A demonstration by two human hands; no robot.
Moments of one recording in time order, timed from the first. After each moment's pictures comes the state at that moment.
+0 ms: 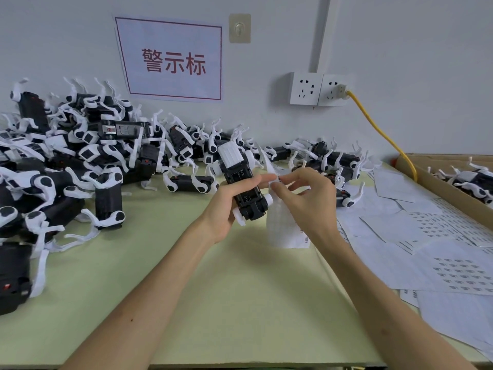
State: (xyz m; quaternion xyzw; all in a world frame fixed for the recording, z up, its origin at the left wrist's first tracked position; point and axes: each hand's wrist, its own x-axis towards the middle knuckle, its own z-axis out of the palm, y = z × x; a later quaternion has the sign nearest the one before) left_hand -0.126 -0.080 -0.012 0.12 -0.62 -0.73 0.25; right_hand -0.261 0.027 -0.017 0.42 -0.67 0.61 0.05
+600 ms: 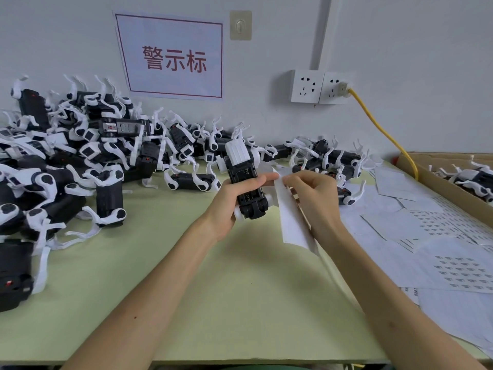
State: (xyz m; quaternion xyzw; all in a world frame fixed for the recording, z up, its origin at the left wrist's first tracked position) left_hand -0.129 -0.076 -0.012 0.11 -0.60 -0.74 0.28; right_hand -0.263 0.031 -0.012 0.37 -0.64 0.66 -0.09
